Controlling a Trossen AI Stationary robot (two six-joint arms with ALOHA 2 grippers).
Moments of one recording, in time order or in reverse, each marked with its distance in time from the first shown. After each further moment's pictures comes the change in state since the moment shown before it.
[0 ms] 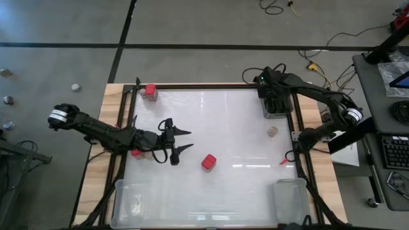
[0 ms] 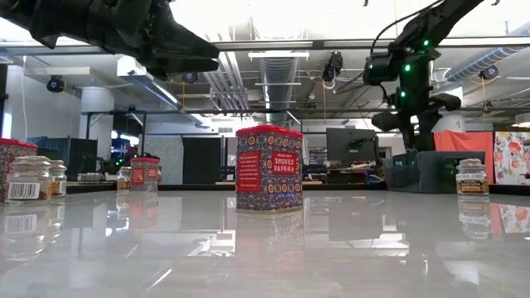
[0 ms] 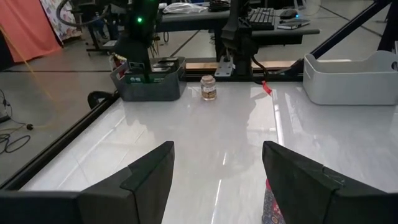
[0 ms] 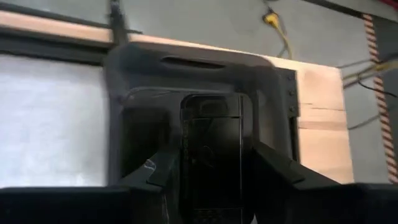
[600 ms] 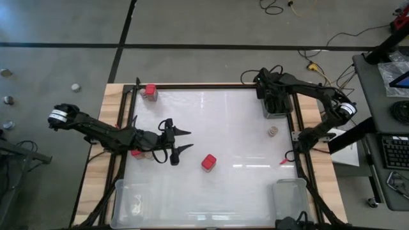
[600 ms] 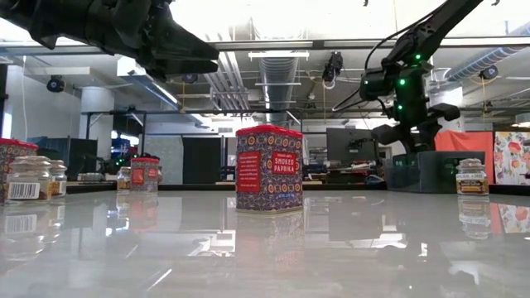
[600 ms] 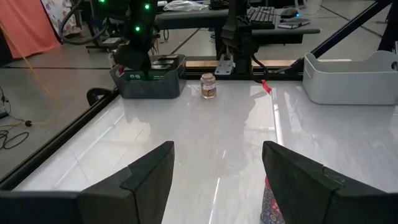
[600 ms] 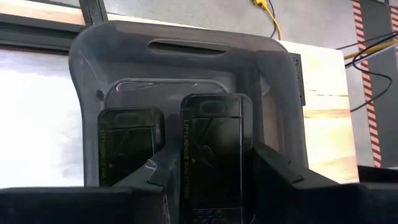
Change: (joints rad) left arm 0.000 0.000 -0.002 -0.005 0.000 -0.015; right arm -0.019 0.098 0.001 0.011 0.004 0.042
